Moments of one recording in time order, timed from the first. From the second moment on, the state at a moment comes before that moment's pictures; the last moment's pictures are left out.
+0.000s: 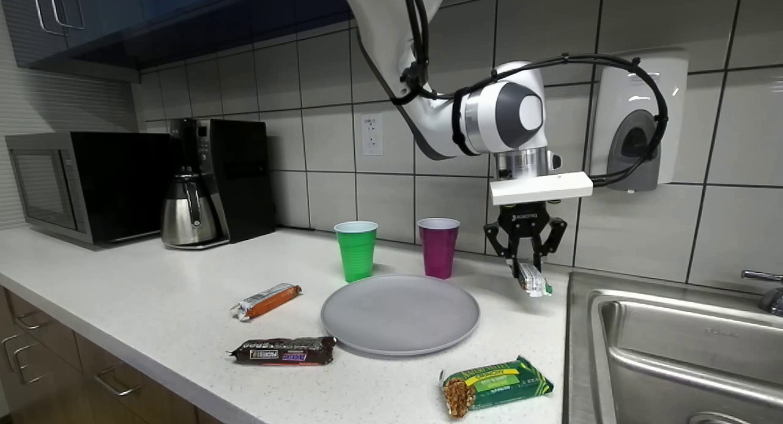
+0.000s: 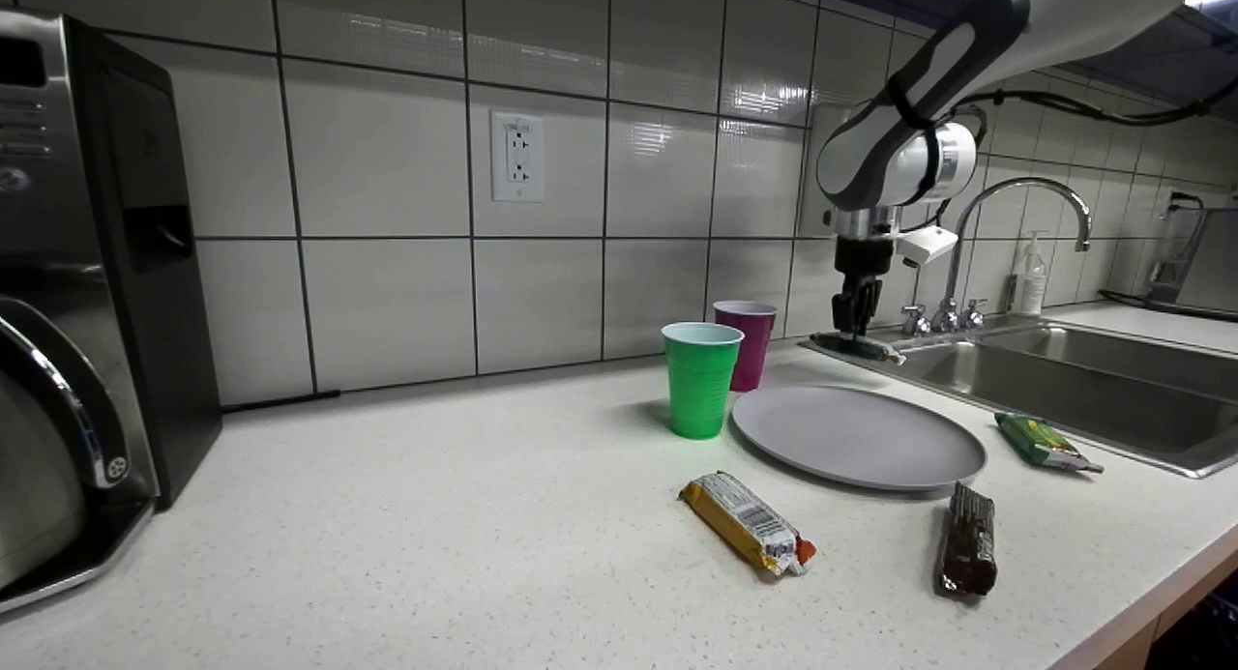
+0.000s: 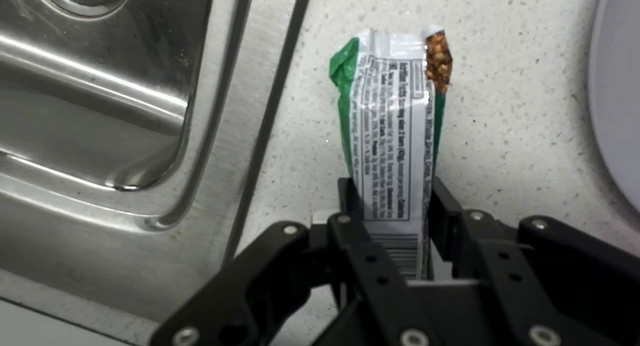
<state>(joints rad) -0.27 0.71 -0.03 -1.49 -0.10 2.31 -0.65</state>
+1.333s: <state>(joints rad) -0.11 0.54 -0.01 -1.82 -0.13 2.43 -0.57</state>
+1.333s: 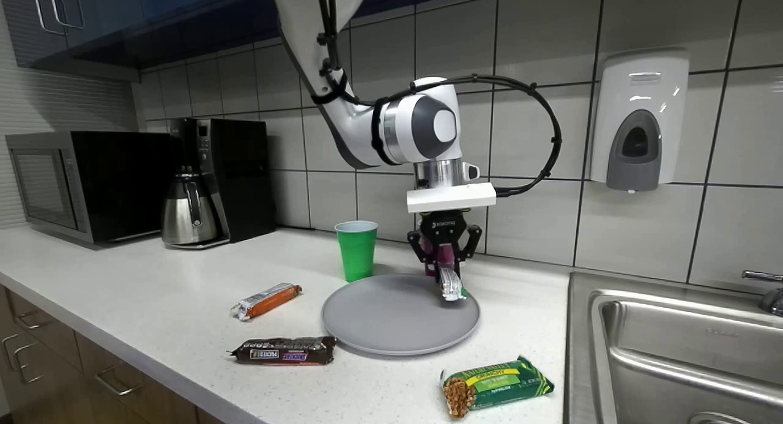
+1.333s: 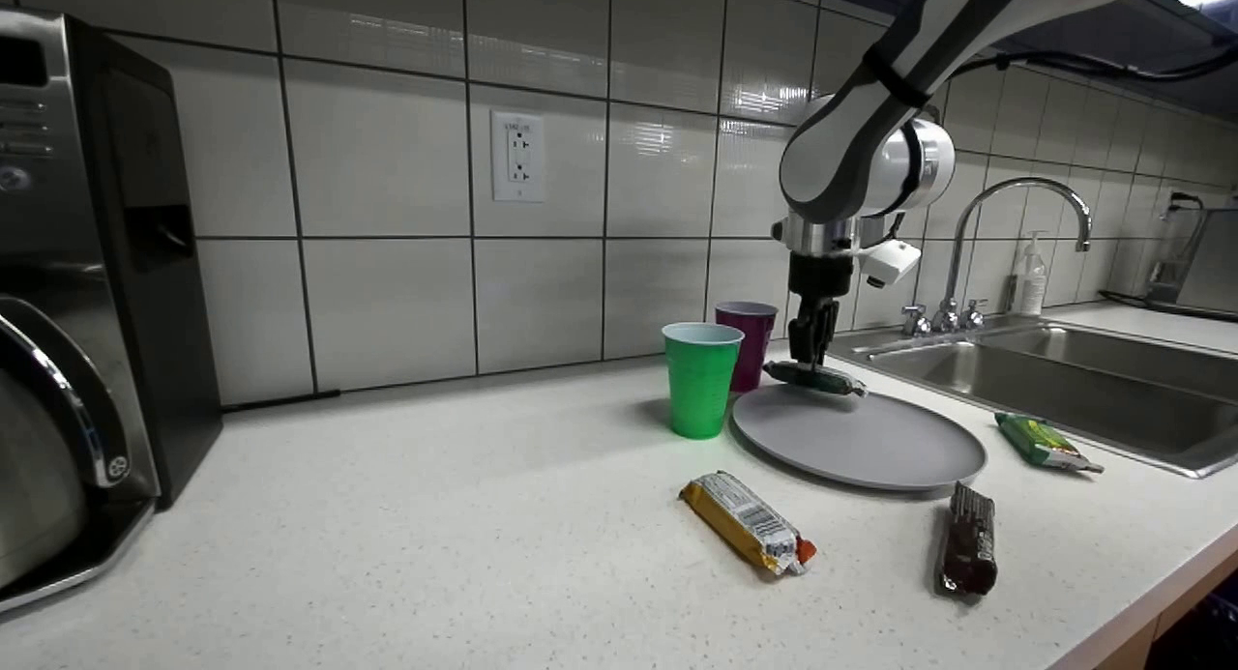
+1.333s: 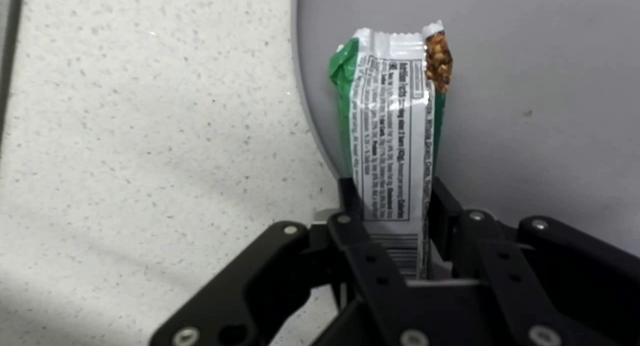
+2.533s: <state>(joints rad) -0.11 0.46 -0.01 -1.96 -0.16 2.49 -0.56</state>
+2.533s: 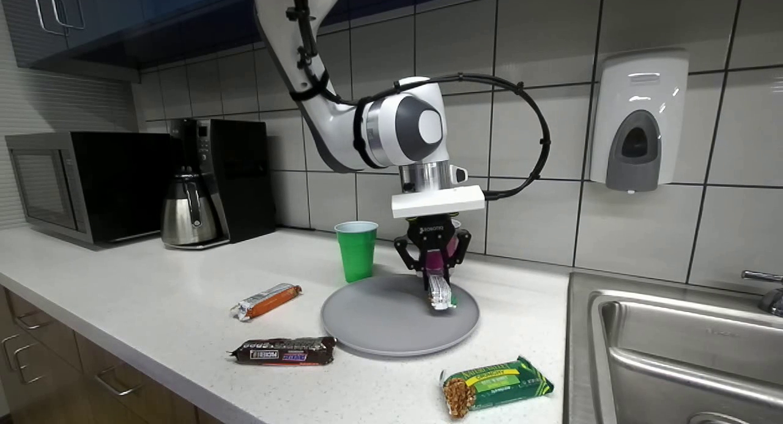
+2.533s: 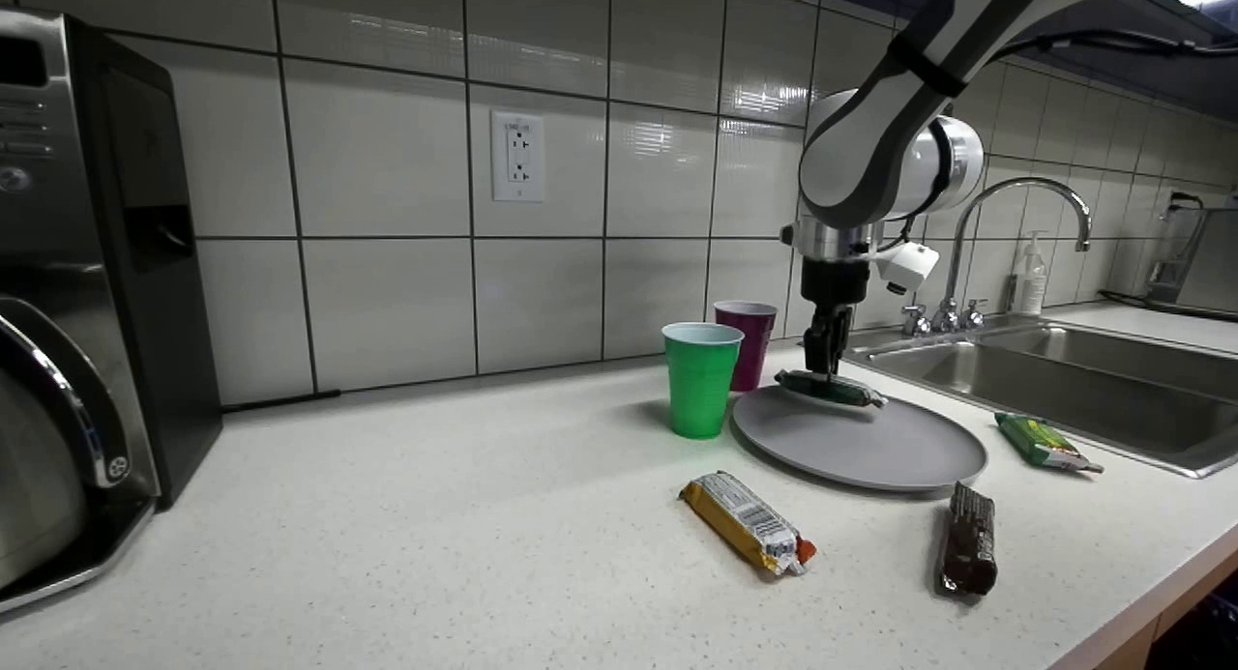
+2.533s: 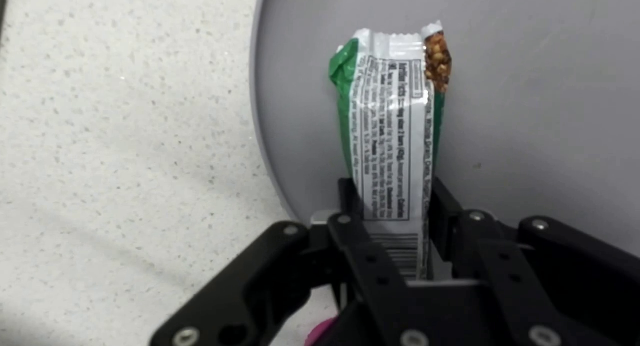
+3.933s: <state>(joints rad) -0.11 0.39 -0.04 -2.01 -0.20 2.49 -0.47</state>
